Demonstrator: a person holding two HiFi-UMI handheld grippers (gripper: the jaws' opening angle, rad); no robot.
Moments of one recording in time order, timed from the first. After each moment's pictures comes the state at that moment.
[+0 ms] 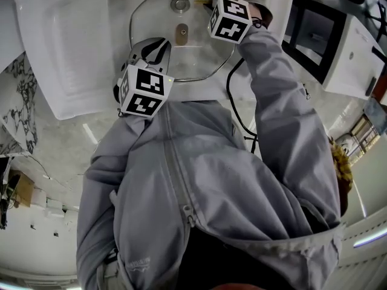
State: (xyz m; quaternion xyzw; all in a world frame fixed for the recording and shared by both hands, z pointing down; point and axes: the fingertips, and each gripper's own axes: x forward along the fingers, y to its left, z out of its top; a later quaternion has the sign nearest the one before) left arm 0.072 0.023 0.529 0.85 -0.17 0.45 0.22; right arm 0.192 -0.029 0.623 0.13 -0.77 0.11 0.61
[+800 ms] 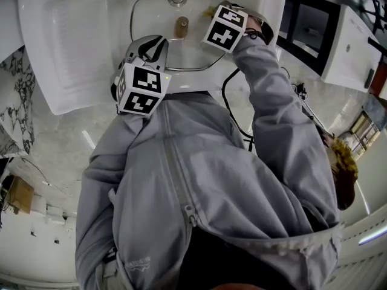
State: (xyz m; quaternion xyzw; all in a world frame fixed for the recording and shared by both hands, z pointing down) left arm 0.062 0.040 0.515 0.86 -0.17 0.44 0.20; right arm 0.199 0.042 0.607 0.16 -0.70 0.22 0.66
